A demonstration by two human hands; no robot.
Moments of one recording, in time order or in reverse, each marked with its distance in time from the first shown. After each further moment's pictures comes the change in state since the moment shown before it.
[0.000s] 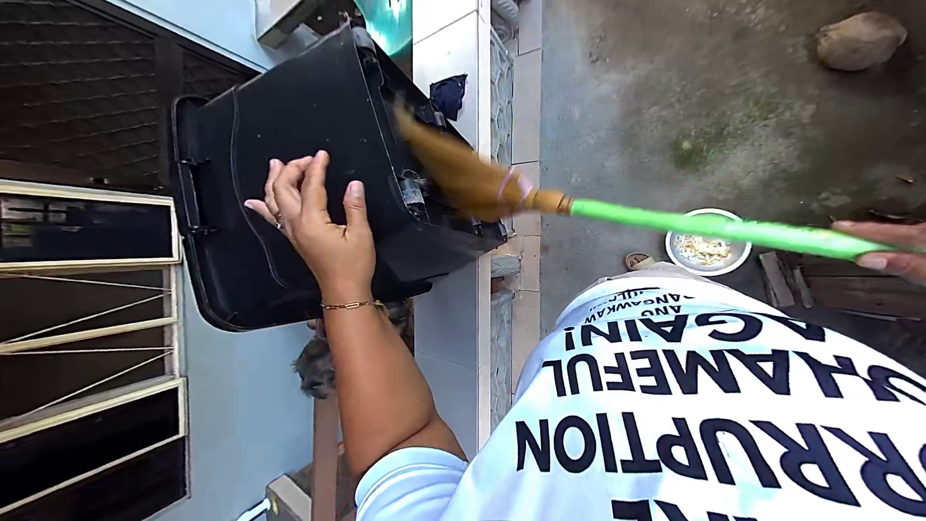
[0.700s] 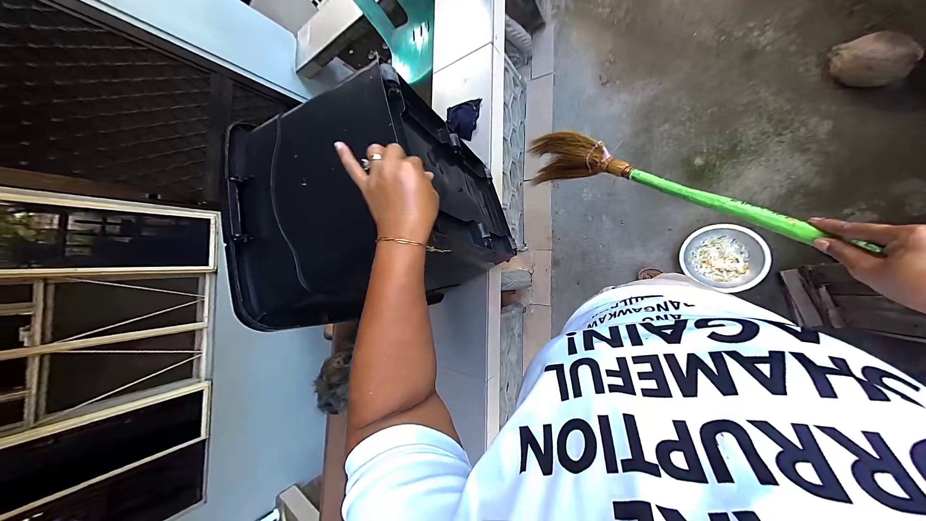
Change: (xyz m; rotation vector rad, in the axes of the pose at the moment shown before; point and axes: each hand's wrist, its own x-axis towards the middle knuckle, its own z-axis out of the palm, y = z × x) left_hand 0.056 0.067 0.040 0.452 -0.431 0.064; right_hand 0.025 0.039 0.047 -0.152 0.027 0.475
